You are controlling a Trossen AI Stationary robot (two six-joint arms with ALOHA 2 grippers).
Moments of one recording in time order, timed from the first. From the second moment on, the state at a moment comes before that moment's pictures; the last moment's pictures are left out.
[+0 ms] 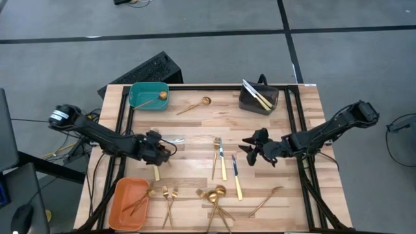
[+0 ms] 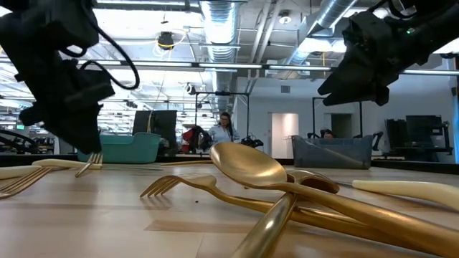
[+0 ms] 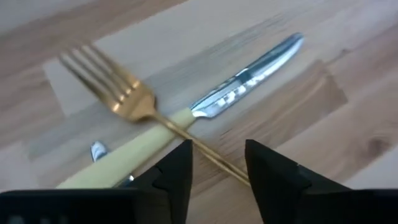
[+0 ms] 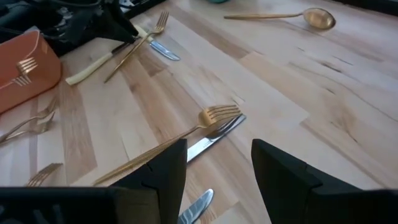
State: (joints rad) left arm -0.30 1.23 0.50 -0.64 -0.55 -1.35; right arm 0.32 1.12 0.47 0.04 0.60 0.71
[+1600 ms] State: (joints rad) left arm -1.05 1.44 1.03 -1.10 -0.83 -1.72; right arm 0.38 1.27 0.47 0.25 0.74 0.74
